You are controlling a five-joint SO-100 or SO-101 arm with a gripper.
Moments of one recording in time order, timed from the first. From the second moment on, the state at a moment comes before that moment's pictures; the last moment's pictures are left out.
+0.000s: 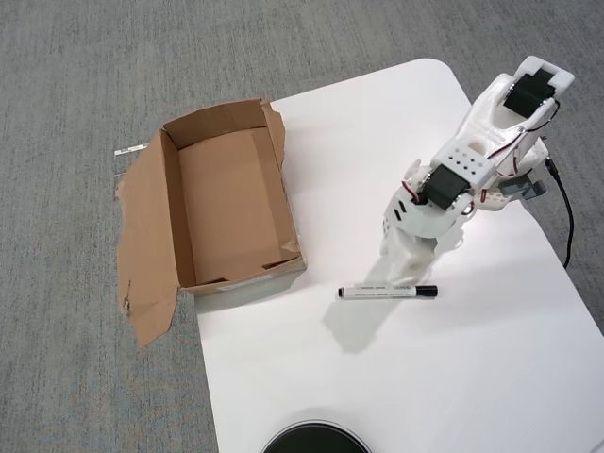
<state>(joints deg) -33.8 97.9 101.1 61.5 133.7</state>
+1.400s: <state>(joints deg) -35.1 85.0 112.4 37.9 136.9</state>
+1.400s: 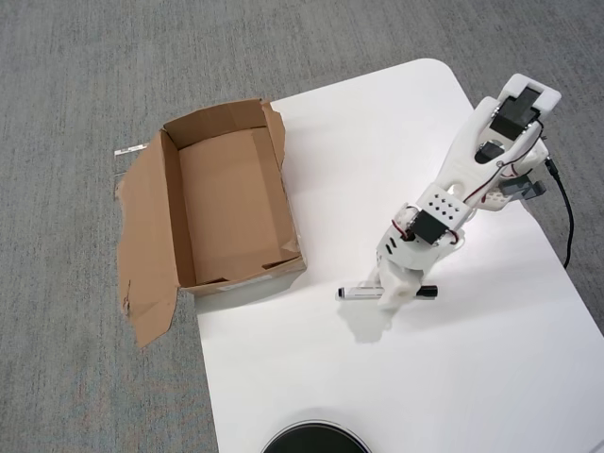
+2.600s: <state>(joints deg) -41.3 85.0 120.0 36.9 136.9</state>
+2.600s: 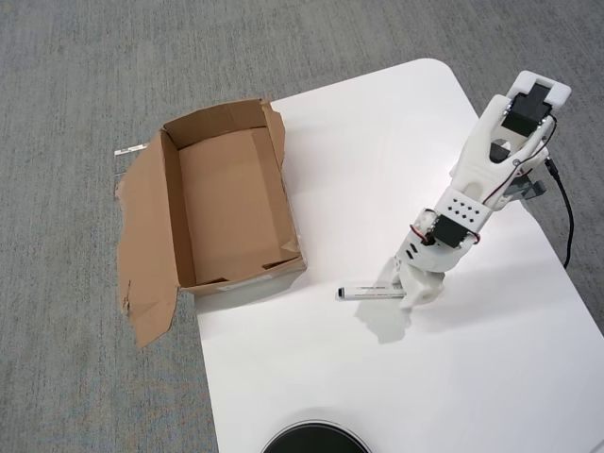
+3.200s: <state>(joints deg) -41.4 80.5 117.5 36.9 136.8</state>
